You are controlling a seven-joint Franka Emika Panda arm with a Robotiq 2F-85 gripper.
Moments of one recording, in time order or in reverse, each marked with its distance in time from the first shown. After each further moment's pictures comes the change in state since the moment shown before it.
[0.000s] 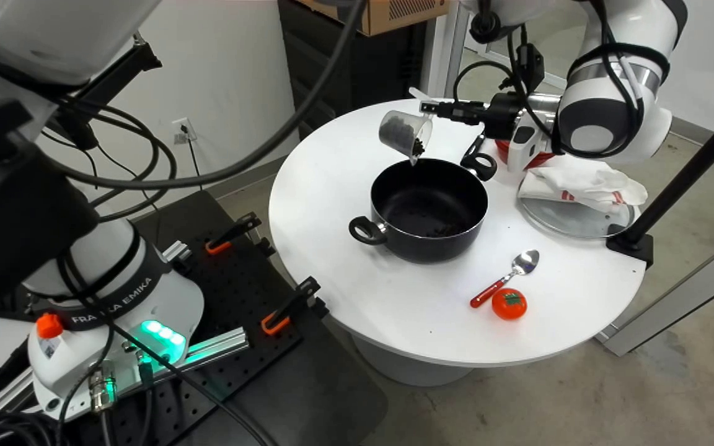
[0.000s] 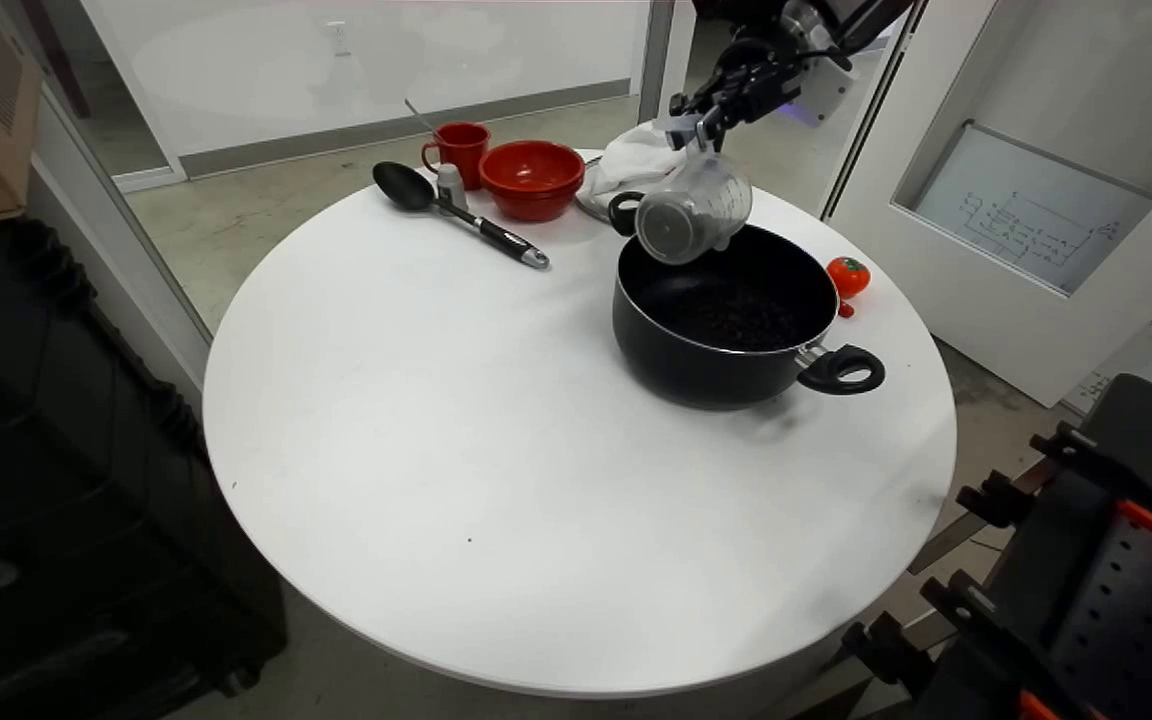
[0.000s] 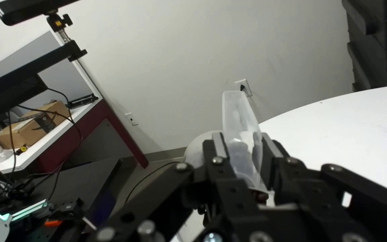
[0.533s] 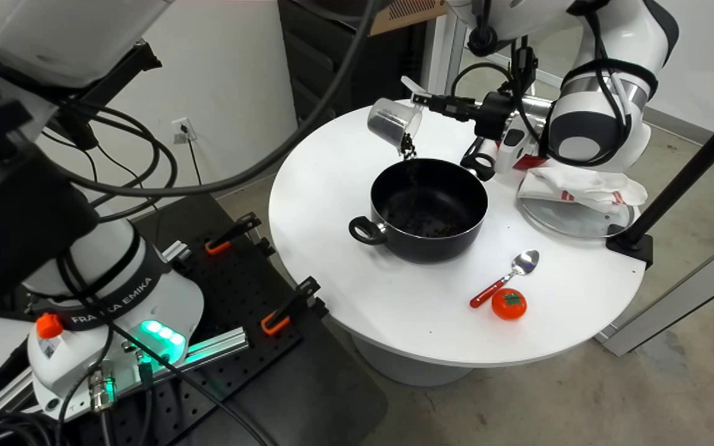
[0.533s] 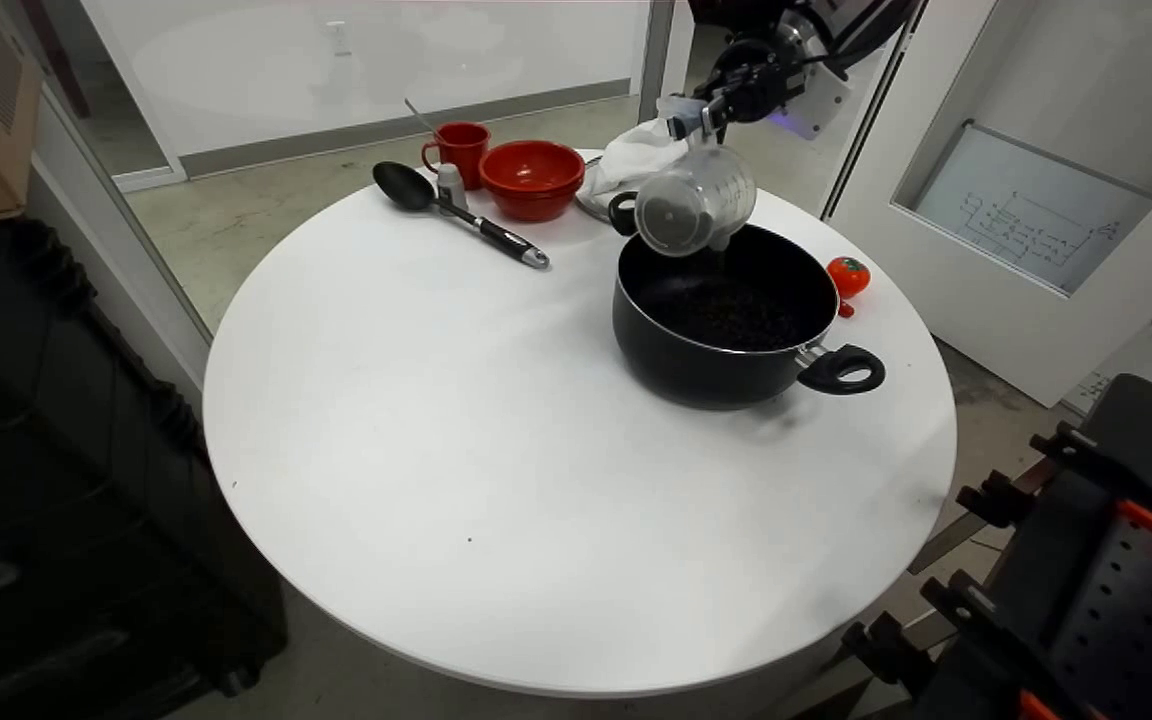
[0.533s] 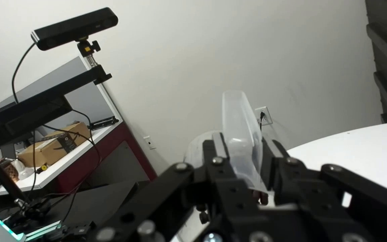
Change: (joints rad) arm -0.001 0.026 0.008 0.002 0.051 -0.099 0.000
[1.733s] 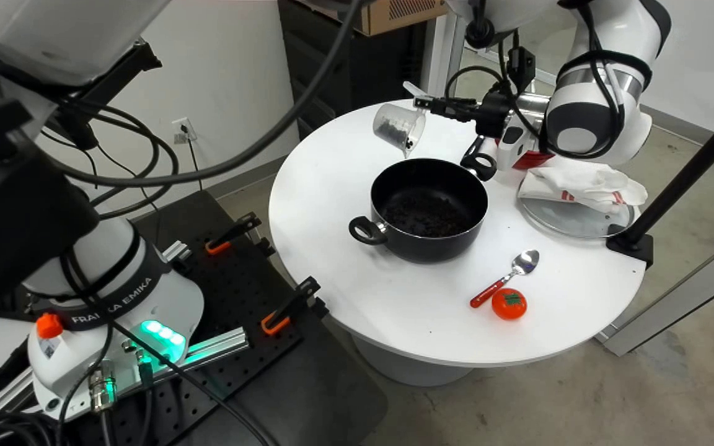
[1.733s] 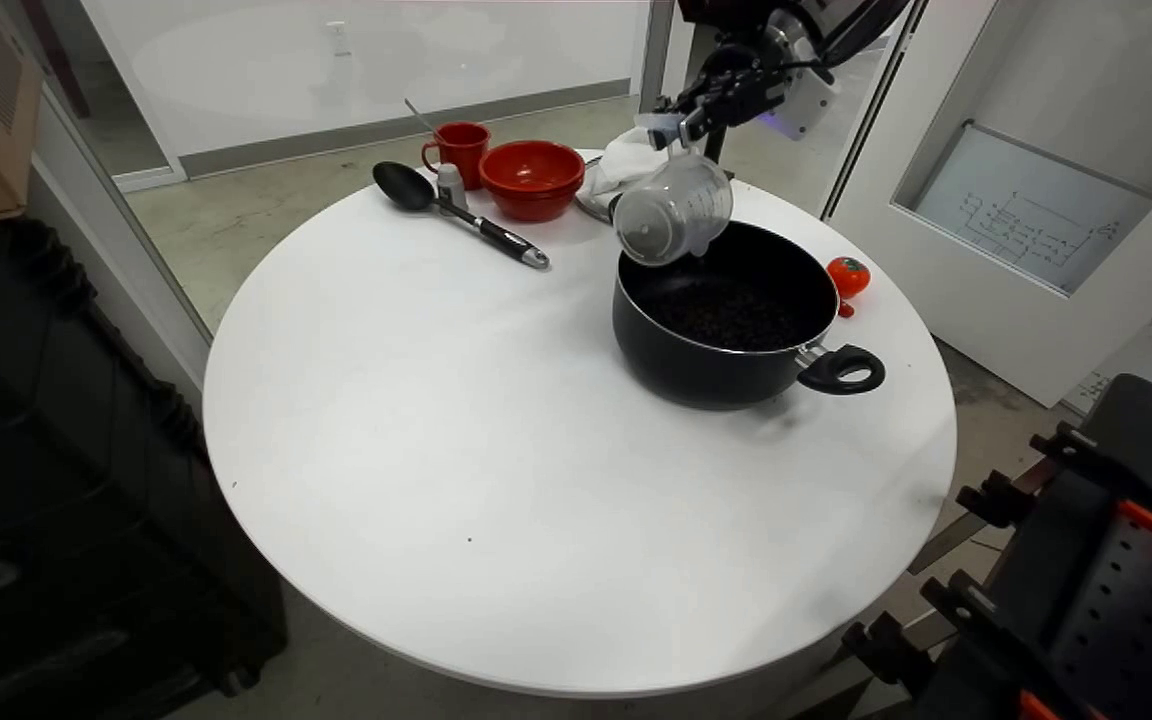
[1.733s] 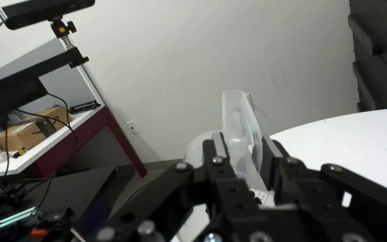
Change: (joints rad) arm 0.047 -0.002 -0.040 0.006 0.014 0.069 -0.040
